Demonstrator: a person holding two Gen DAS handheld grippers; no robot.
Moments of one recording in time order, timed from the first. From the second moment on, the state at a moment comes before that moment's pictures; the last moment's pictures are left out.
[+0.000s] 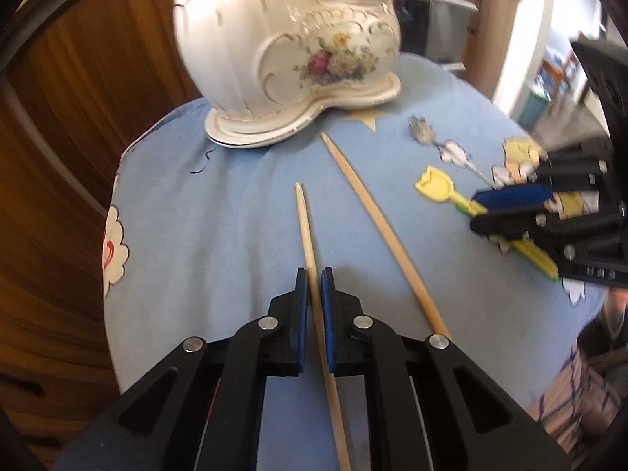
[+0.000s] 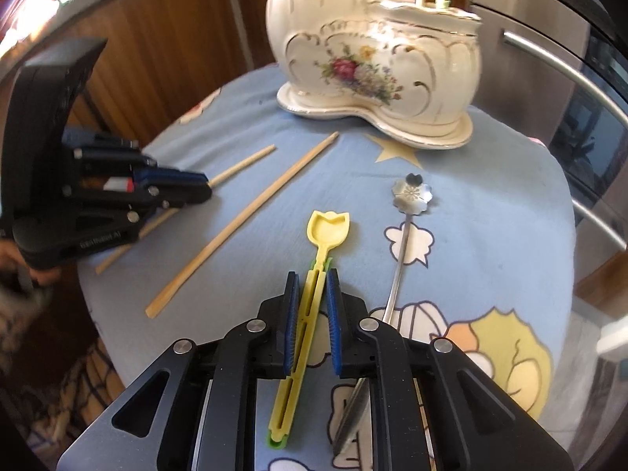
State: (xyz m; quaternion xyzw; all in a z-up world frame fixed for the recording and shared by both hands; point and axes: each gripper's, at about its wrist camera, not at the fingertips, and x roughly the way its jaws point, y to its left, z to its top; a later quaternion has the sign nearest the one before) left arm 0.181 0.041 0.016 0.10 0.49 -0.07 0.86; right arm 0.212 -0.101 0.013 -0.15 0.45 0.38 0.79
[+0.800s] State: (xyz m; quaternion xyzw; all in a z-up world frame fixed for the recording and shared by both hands) left arm 0.233 0.031 0.023 0.17 0.61 -0.15 0.76; right arm 0.244 -0.059 0.025 -0.25 0.57 0.38 0.68
